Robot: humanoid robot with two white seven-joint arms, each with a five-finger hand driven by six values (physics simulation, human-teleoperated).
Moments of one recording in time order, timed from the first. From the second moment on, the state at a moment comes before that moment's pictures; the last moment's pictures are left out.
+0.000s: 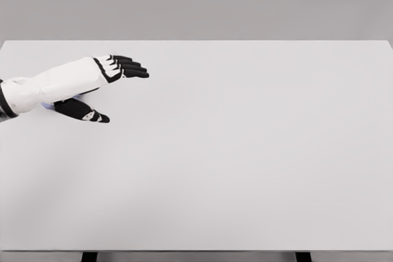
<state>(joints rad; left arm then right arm) -0.42 0.88 -0.40 -1.76 -0.03 -0.53 -0.50 -0.02 0.00 -0.05 -0.01 0.10 -0.06 0.08</state>
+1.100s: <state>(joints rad) -1.16 1.00 -1.21 -1.60 0.64 0.58 -0.19 -0.02 0.00 -0.05 -0.01 0.10 -0.06 0.08</state>
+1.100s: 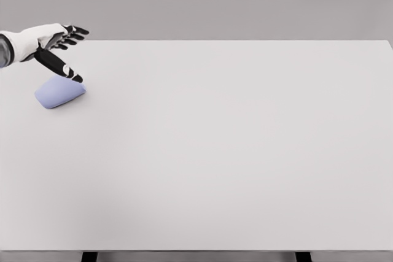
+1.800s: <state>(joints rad) -1.05 0.98 -1.29 -1.55 0.55 0.61 0.03 -0.02 0.00 -0.05 -0.01 0.10 -0.06 0.08</state>
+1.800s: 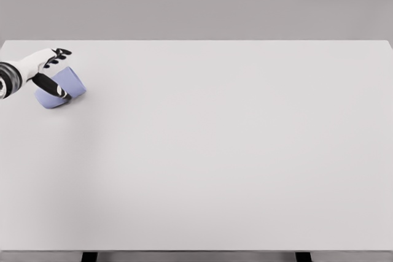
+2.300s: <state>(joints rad) -1.00 0.92 -1.28 -1.47 0.55 0.61 0.14 -0.02 0.00 -0.05 -0.01 0.10 -0.06 0.08</state>
